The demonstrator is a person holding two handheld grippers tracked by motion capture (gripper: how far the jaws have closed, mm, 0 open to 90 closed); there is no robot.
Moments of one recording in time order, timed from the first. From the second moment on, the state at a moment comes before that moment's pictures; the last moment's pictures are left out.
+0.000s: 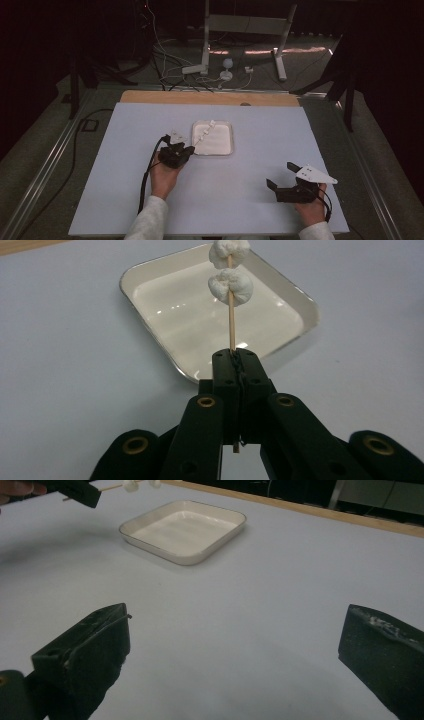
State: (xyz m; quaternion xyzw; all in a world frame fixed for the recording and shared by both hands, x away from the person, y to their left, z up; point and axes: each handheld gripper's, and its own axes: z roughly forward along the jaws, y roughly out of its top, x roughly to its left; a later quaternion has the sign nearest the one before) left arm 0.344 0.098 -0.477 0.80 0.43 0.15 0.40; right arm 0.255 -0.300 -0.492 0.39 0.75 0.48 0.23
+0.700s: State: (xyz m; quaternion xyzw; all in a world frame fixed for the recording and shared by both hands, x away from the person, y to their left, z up) left arm 0.272 0.136 -0.460 0.79 0.37 0.18 0.46; right arm 0.297 -0.232 -0.440 0.35 0.73 0.56 0.16
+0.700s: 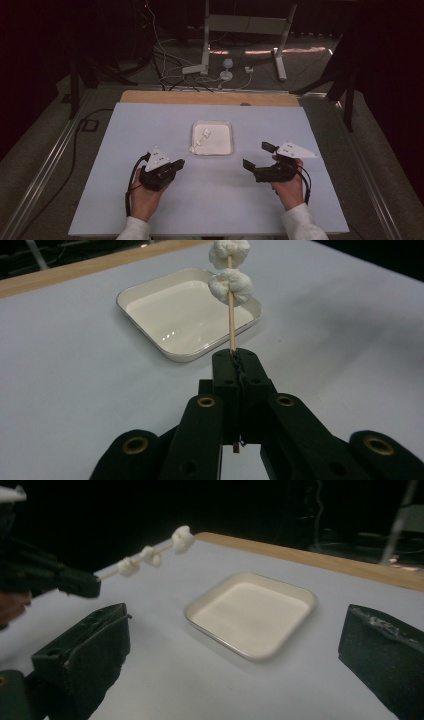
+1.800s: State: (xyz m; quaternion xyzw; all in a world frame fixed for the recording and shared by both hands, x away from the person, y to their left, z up) left arm 0.259 0.134 -0.470 0.79 0.31 0.20 0.48; right arm 0.378 -0.142 -0.424 0.39 0.75 0.53 -0.08
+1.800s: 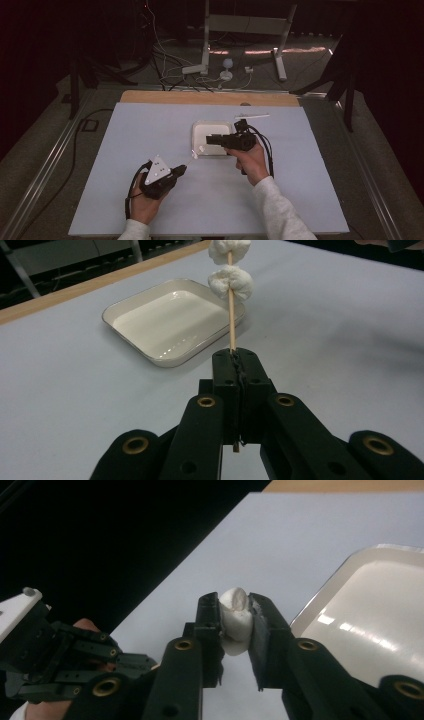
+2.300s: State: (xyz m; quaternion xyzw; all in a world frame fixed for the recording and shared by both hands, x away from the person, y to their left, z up) left arm 0.258 0.140 -0.470 0.79 0.33 0.21 0.47; right arm 0.385 -0.169 -0.400 0.42 0.73 0.53 0.07
